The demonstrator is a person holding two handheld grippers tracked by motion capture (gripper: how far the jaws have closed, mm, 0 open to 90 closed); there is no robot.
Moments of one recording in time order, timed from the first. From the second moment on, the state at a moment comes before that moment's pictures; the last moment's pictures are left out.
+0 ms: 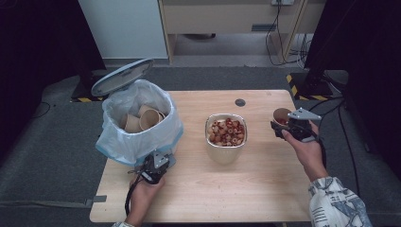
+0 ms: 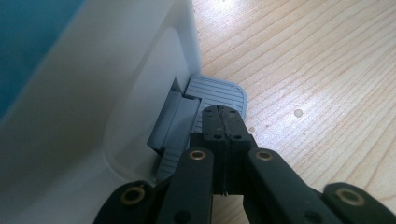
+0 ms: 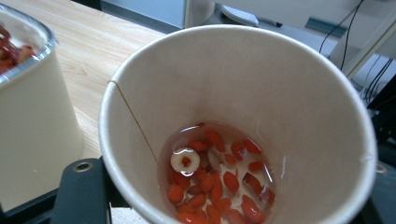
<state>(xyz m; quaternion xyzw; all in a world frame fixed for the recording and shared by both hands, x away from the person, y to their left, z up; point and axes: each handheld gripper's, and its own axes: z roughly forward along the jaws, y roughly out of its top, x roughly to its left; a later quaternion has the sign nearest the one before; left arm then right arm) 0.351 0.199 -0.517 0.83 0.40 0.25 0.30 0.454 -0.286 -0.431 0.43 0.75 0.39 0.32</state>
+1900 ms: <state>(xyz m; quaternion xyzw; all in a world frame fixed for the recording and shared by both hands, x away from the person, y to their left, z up) 0.352 0.199 -0.517 0.83 0.40 0.25 0.30 0.477 -0.241 -0.329 0.24 0.81 0.40 0.36</state>
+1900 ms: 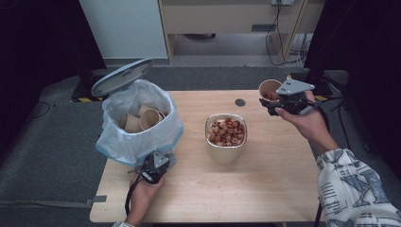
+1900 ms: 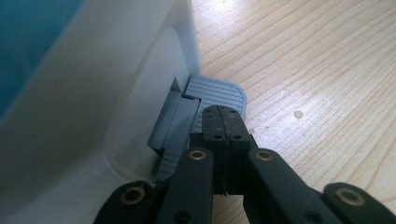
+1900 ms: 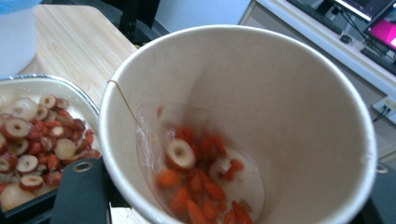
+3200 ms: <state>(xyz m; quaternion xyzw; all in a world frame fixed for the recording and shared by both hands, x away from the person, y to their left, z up) 0.352 0.199 -0.517 0.83 0.40 0.25 0.31 0.472 -0.188 -0.296 0.11 0.84 0.32 0.43</state>
